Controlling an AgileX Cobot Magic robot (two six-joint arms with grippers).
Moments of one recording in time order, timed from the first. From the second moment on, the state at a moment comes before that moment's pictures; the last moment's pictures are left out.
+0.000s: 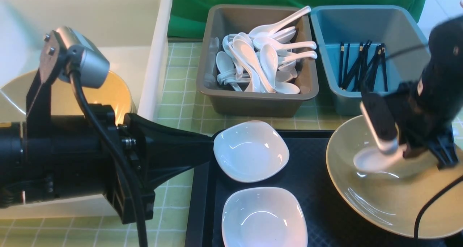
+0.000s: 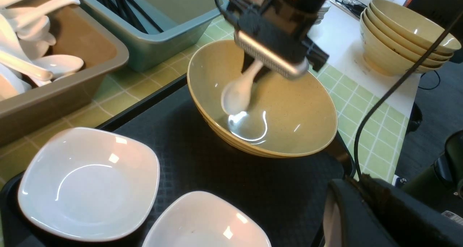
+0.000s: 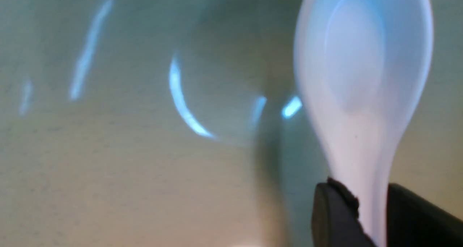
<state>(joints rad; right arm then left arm) 0.22 1.68 -1.26 -0.15 0.96 -1.26 -0.35 0.91 -0.73 -1.13 0.81 1.05</state>
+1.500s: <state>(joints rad) 0.20 1.88 -1.86 0.56 0.83 -0.94 -0.35 0.91 -0.73 -1.12 0.71 1.03</state>
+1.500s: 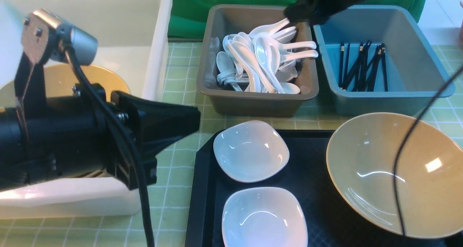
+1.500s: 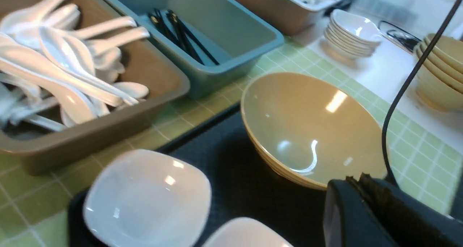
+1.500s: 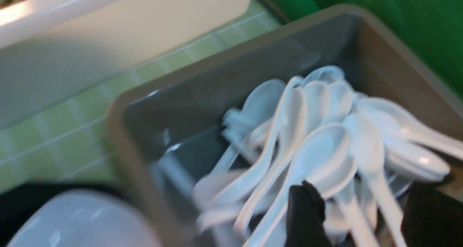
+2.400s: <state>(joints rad) 0.19 0.97 -1.03 0.28 0.98 -0.45 -0.35 1.05 -0.74 -1.23 0.85 0.98</state>
